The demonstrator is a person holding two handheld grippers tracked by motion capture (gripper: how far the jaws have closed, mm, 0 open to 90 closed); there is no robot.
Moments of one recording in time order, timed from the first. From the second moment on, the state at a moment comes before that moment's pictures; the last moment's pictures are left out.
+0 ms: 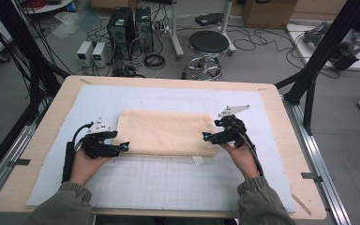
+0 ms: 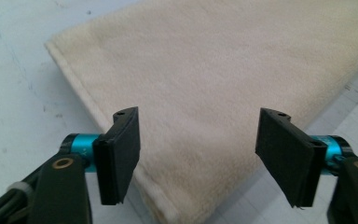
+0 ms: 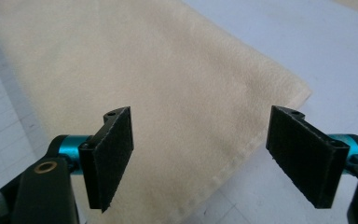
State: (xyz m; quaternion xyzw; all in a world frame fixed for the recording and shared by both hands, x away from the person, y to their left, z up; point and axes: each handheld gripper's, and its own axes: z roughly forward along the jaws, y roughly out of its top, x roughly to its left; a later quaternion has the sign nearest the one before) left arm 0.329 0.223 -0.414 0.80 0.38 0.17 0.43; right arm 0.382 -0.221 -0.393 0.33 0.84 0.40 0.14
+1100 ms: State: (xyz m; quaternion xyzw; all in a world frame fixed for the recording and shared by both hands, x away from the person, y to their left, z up) left arm 0.292 0.228 -0.401 0.78 0.37 0.19 0.46; right arm 0.329 -0.246 -0.395 0.32 0.83 0.43 0.16
